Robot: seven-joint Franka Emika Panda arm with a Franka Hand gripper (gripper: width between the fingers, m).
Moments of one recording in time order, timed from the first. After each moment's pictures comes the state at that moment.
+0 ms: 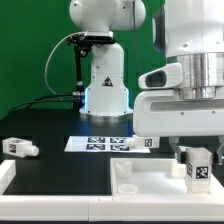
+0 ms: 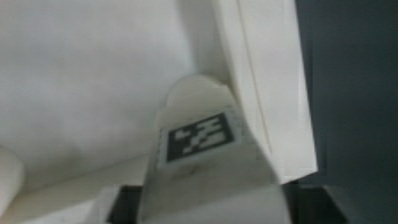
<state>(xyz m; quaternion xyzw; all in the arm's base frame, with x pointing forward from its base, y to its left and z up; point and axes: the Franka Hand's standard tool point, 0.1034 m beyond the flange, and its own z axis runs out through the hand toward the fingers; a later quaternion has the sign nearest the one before) 0.641 0.110 0.075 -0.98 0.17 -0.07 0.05</state>
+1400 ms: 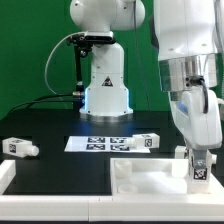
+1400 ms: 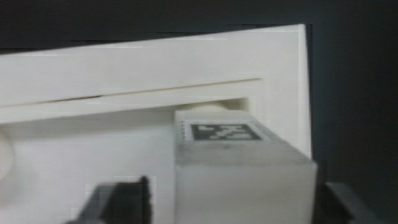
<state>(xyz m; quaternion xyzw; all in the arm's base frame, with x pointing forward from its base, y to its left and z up) 0.637 0.107 0.073 -0.70 0.71 0.00 0.09</state>
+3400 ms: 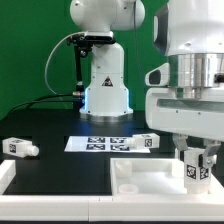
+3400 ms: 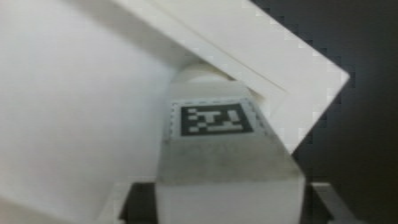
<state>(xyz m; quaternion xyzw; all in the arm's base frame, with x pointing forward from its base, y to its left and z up) 0.641 0.103 0.074 -0.83 0.55 -0.05 0.05</state>
